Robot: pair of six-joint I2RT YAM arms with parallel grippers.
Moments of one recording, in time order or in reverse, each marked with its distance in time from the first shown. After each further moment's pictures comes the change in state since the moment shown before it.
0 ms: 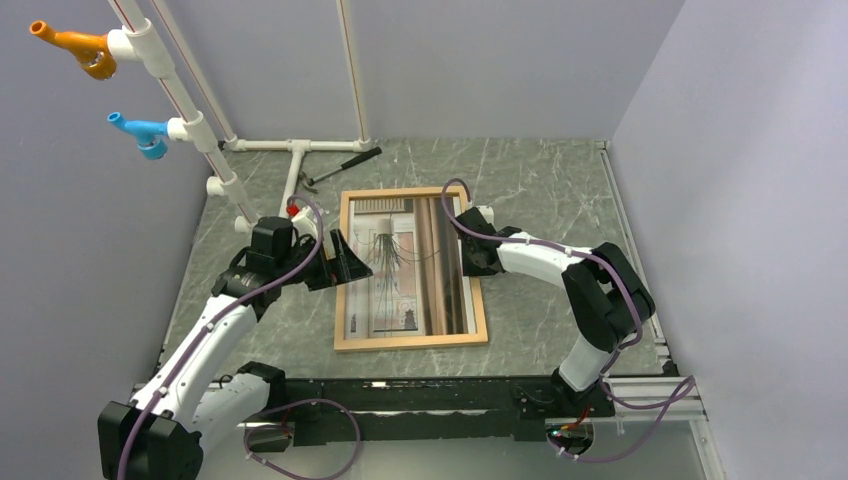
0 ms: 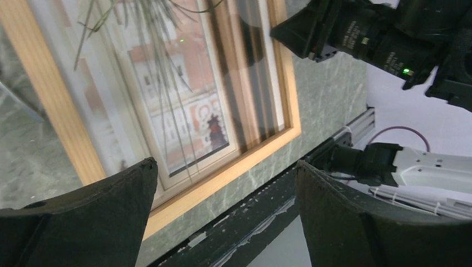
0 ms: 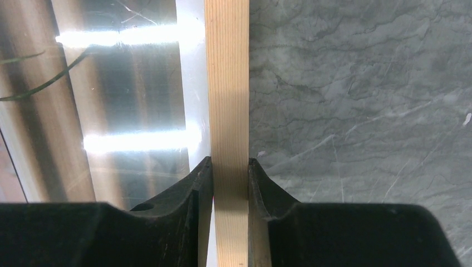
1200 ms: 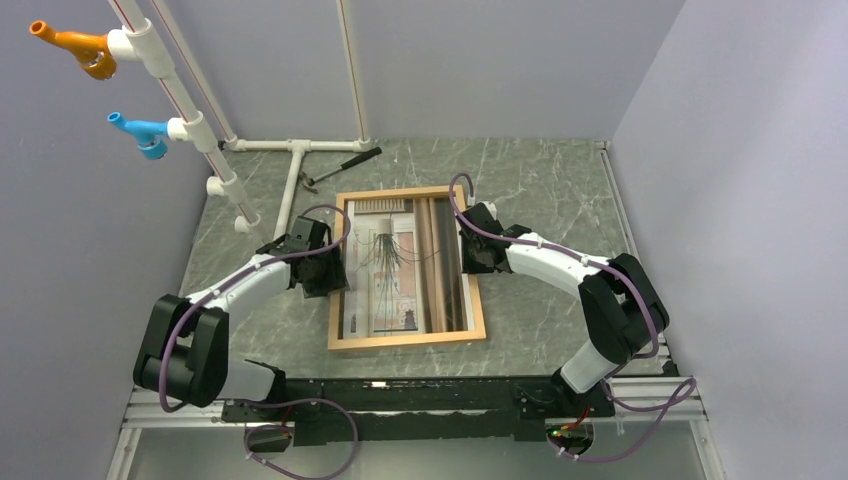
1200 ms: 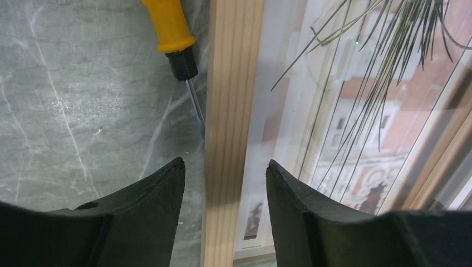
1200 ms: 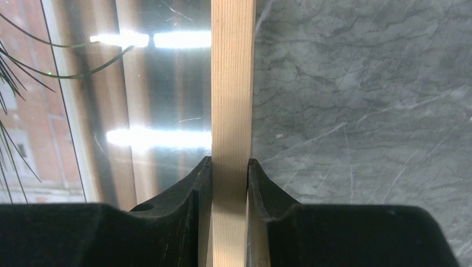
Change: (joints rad) left arm -0.031 0.435 0.013 -0.025 -0.468 0.044; right arm -0.002 -0.090 0.000 -0.029 -0.079 0.002
